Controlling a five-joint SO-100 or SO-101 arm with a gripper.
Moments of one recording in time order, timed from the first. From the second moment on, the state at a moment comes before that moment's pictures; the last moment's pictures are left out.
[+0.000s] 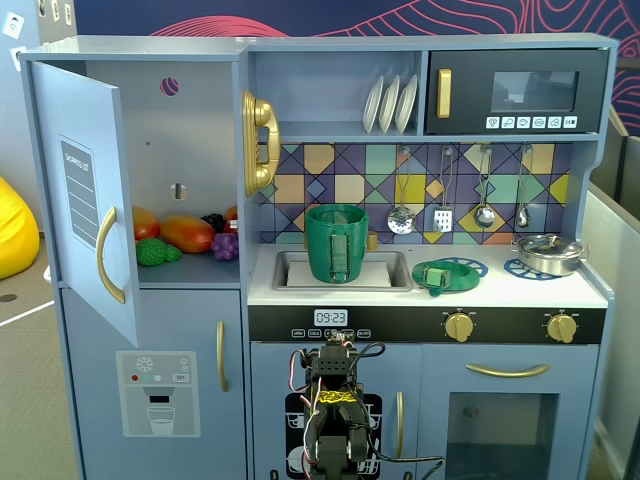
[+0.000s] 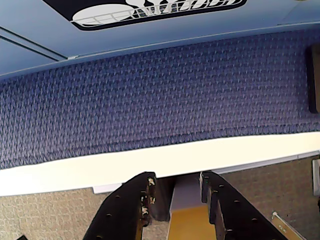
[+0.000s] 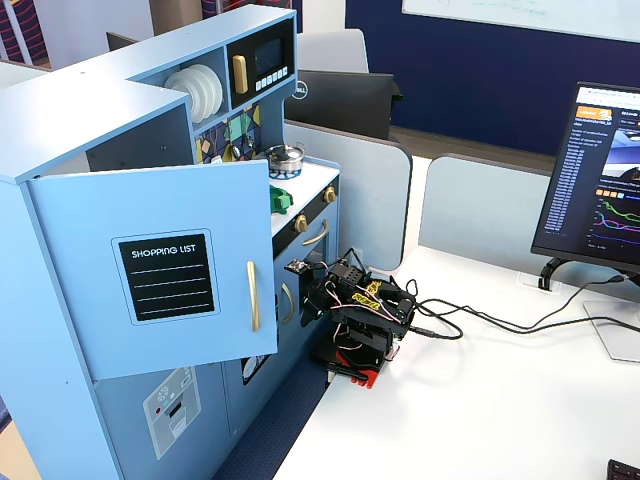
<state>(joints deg) -0.8 182.5 171.7 77.2 -86.3</state>
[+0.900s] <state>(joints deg) 20.0 166.5 153.2 53.3 -100.9</state>
